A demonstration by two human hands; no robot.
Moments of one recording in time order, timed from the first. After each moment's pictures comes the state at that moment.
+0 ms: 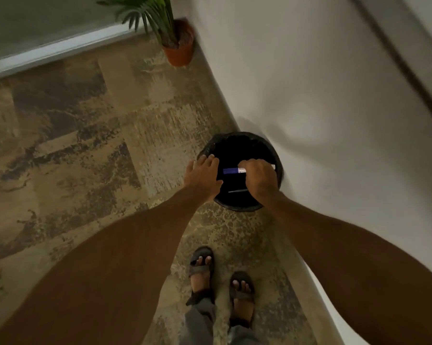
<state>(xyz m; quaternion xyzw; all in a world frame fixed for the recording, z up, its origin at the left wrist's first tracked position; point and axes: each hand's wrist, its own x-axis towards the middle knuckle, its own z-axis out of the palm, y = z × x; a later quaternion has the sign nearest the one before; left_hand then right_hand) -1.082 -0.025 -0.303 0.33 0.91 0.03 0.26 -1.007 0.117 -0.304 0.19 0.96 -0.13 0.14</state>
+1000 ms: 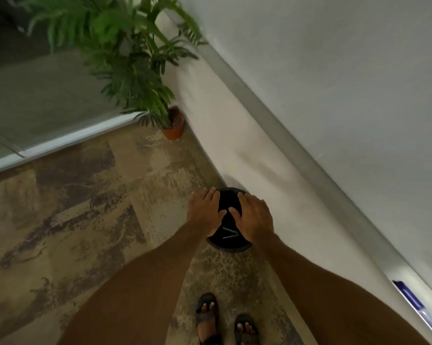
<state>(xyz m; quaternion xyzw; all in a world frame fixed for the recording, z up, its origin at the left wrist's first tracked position) -1.075 -0.026 -0.116 0.39 0.90 0.01 0.20 -0.974 0.086 -0.131 0.27 0.95 -0.13 0.07</state>
